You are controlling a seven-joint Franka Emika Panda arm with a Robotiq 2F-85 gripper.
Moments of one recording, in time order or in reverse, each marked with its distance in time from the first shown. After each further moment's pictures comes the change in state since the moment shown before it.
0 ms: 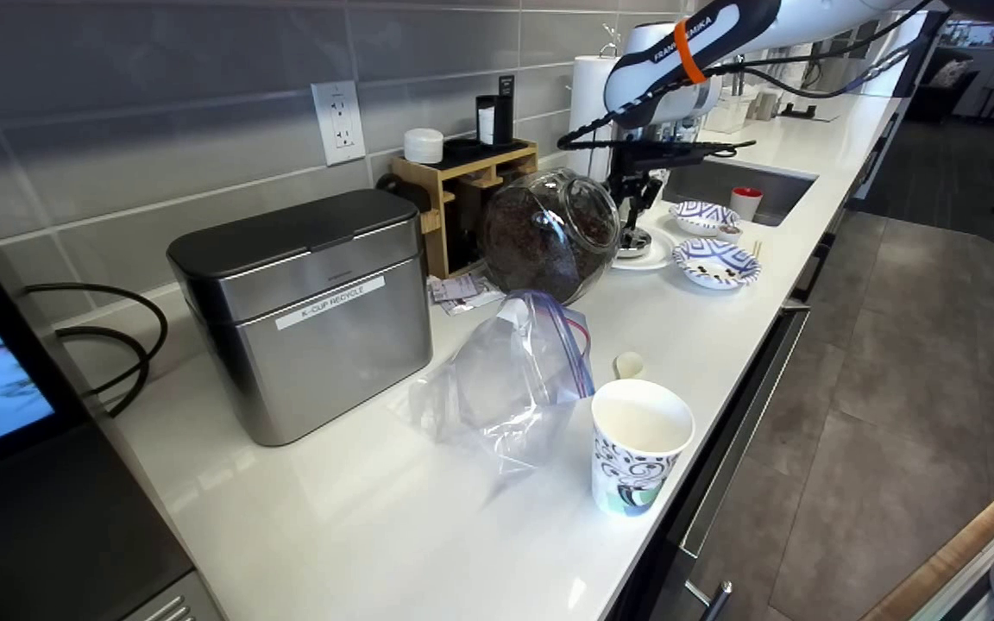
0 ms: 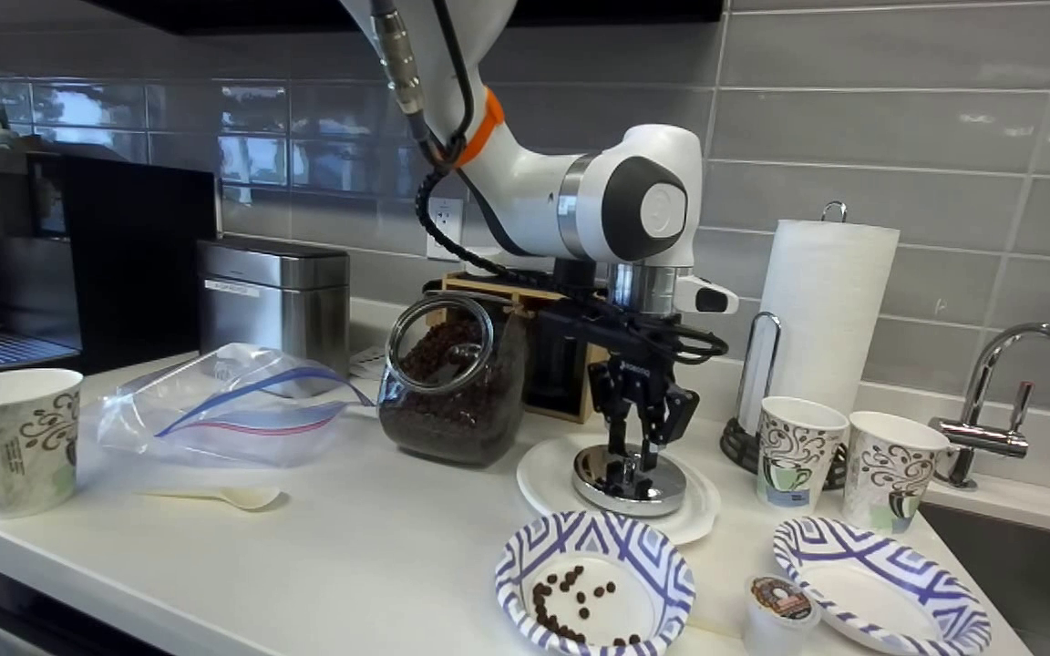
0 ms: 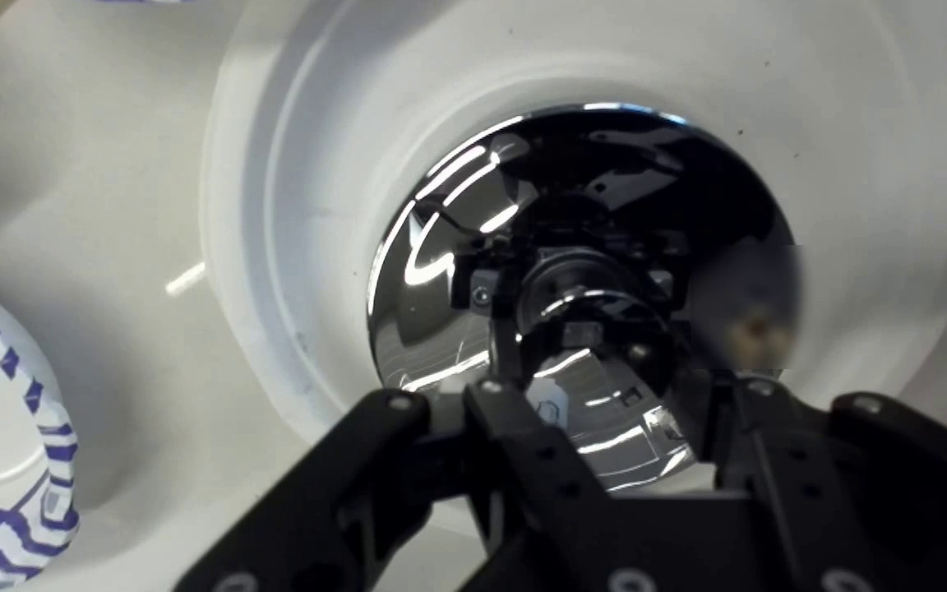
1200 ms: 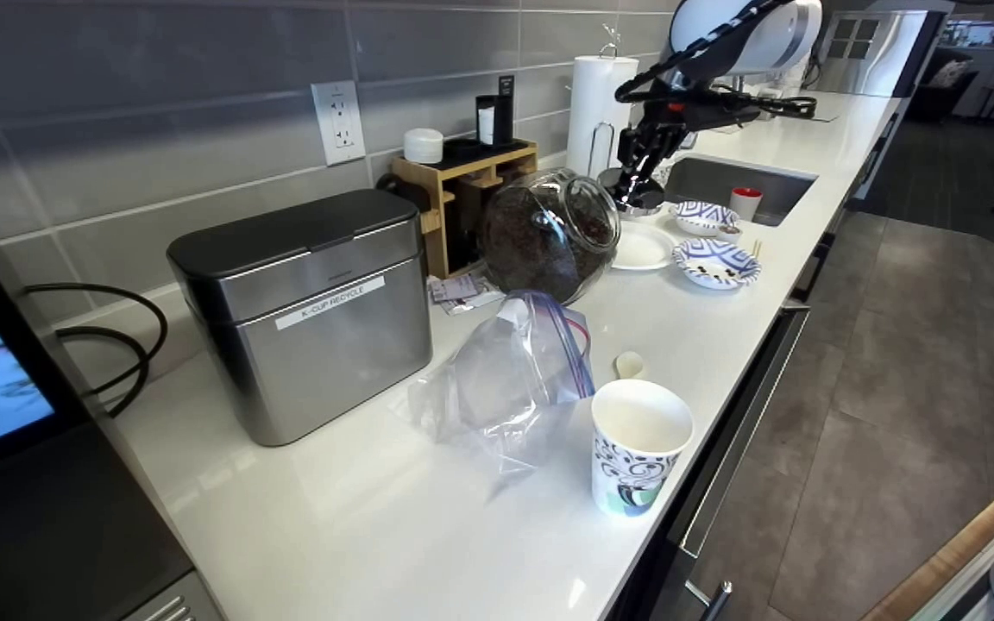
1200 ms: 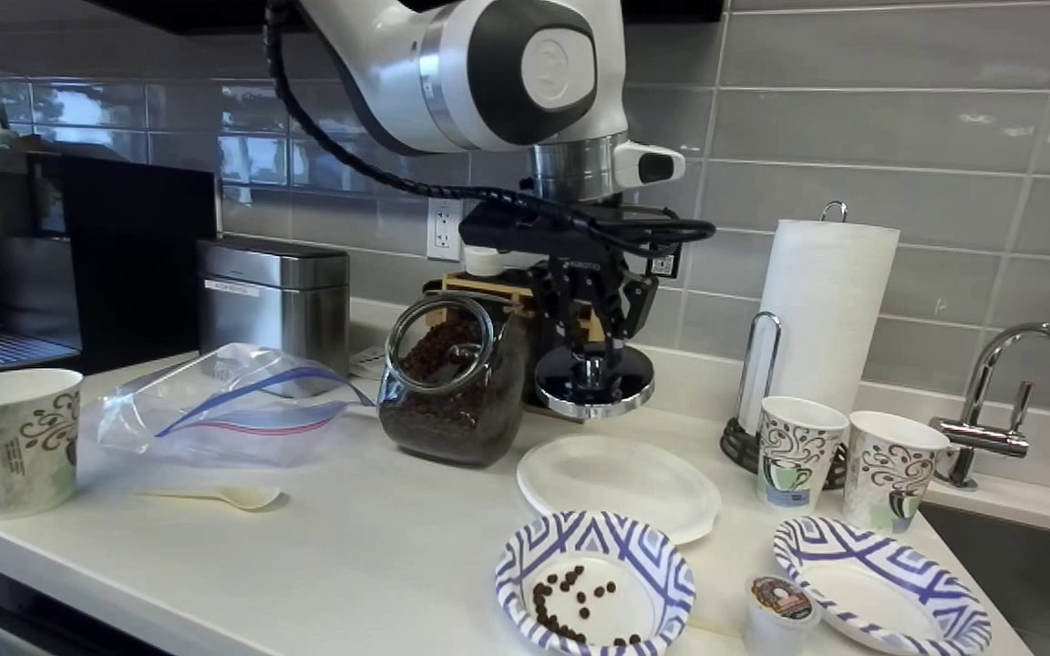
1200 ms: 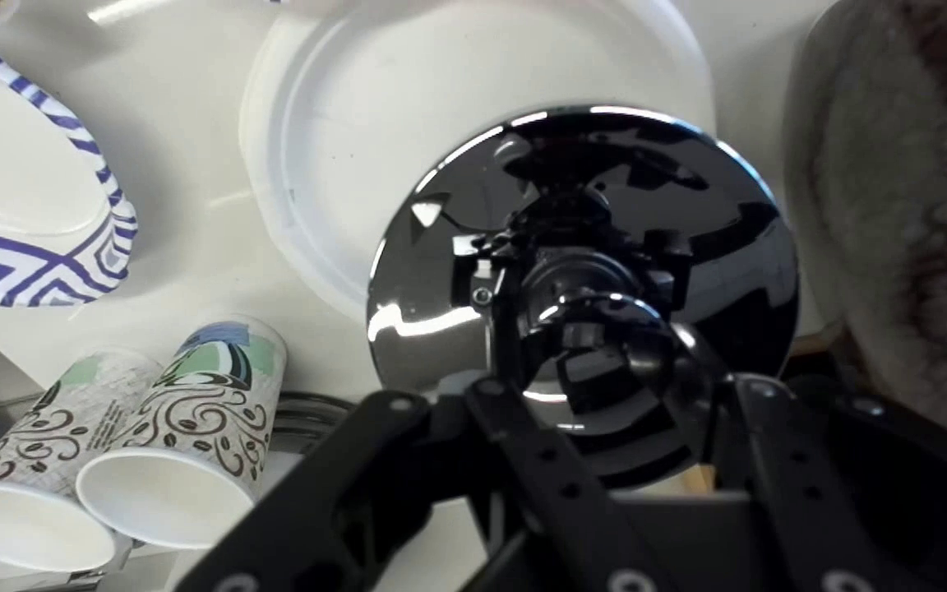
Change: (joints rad) arm -0.018 -0.493 0.065 -0.572 0.016 0.389 -0.234
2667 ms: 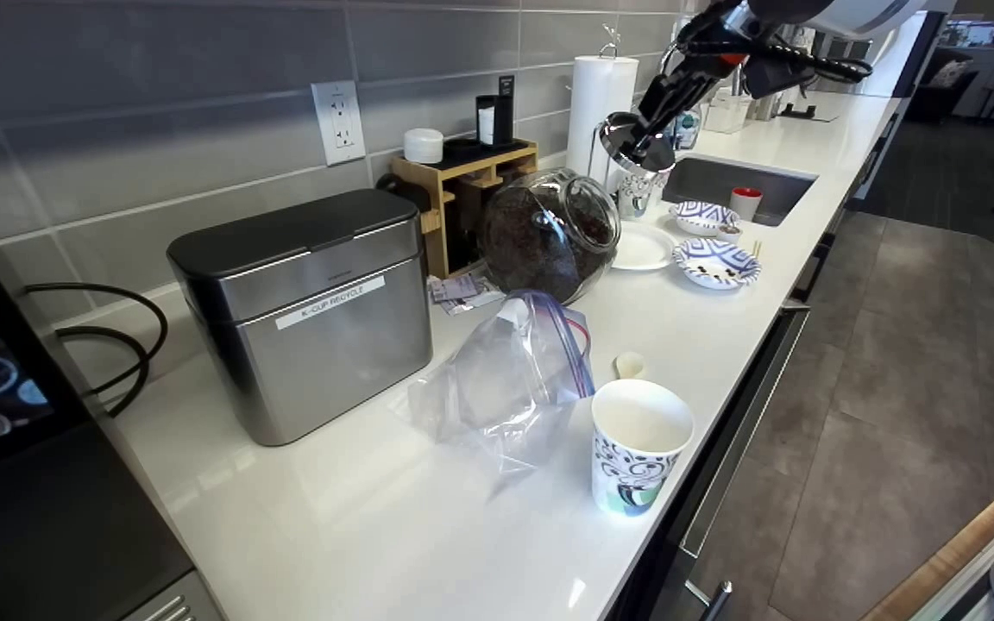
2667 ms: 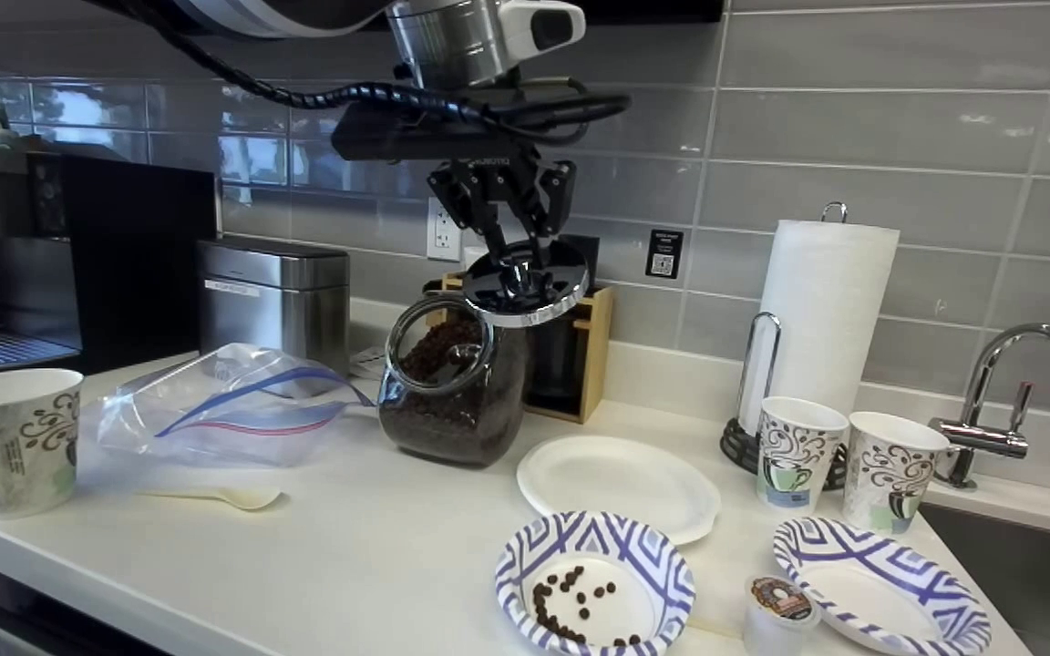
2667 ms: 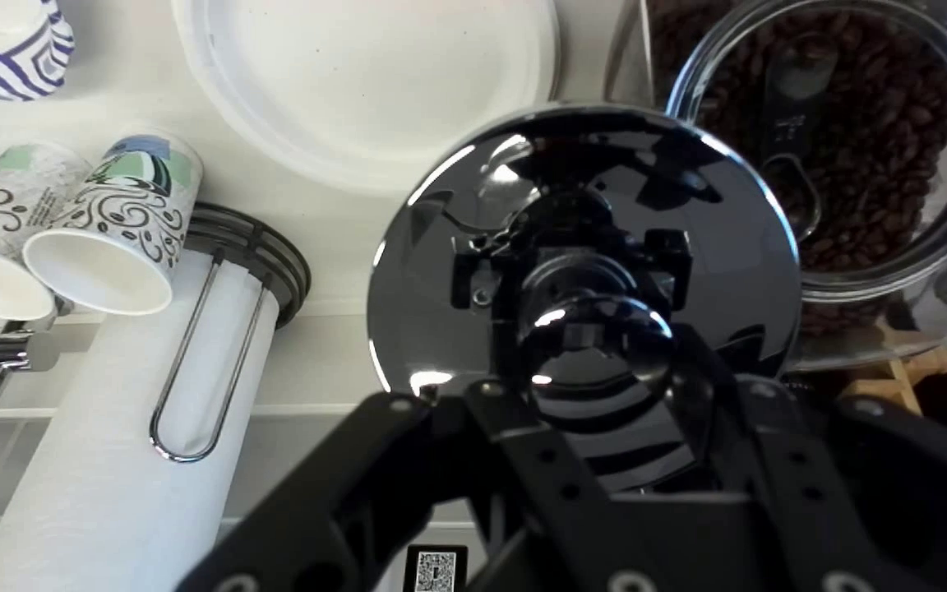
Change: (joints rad) arm 0.057 -0.379 0.032 -0.348 0.199 0.214 -0.271
